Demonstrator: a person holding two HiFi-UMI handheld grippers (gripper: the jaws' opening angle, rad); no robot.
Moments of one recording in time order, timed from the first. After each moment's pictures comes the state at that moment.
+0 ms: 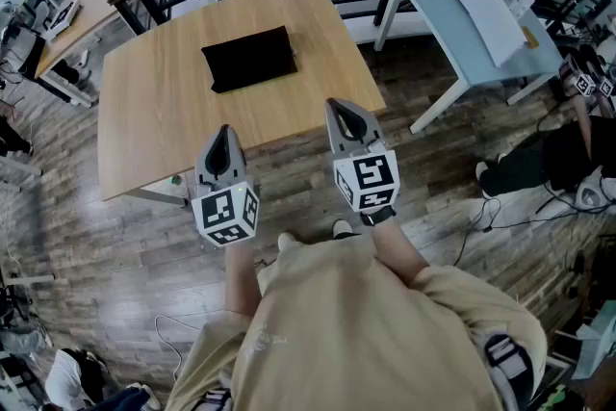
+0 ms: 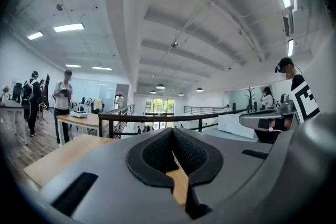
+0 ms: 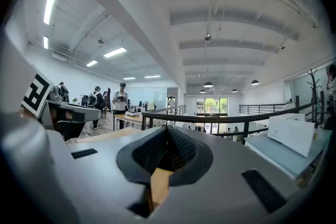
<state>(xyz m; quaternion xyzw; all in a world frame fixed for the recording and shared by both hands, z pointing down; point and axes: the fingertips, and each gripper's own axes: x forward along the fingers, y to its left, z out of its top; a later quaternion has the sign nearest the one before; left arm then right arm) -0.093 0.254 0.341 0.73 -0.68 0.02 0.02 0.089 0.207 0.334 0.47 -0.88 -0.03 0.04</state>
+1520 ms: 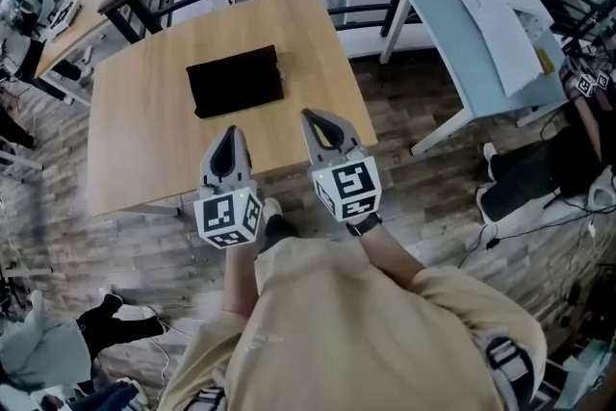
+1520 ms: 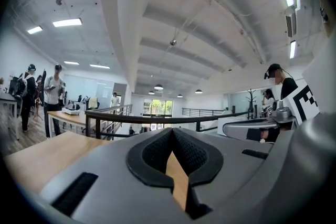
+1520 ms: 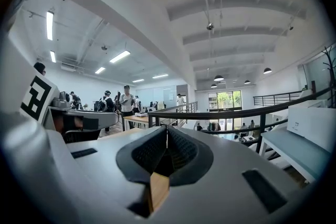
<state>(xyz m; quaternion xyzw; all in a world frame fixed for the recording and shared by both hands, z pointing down) -0.012 0.117 0.353 0.74 -0.67 0.00 0.03 0.110 0.080 0.357 0.41 -0.91 0.00 0.03</state>
